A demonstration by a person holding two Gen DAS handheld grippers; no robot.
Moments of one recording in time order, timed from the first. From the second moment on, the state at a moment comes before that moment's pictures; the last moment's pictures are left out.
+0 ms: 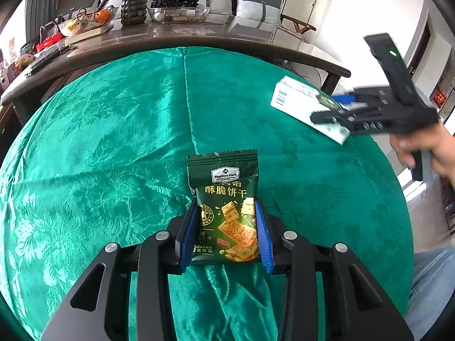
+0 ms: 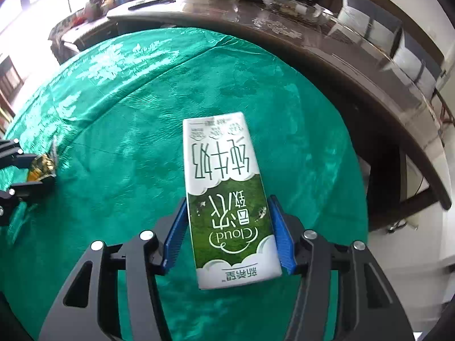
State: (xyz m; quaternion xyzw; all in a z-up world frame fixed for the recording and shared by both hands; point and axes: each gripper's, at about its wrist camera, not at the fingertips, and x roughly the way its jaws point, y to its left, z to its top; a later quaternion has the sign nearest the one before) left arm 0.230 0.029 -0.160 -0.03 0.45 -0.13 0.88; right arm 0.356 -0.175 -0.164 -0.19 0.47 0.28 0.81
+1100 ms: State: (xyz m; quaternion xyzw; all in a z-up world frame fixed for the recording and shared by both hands) left arm 0.177 0.030 -0.170 -0.02 0.45 -0.05 0.89; right arm 0.202 -0.169 -0.196 -0.07 0.46 0.18 0.87
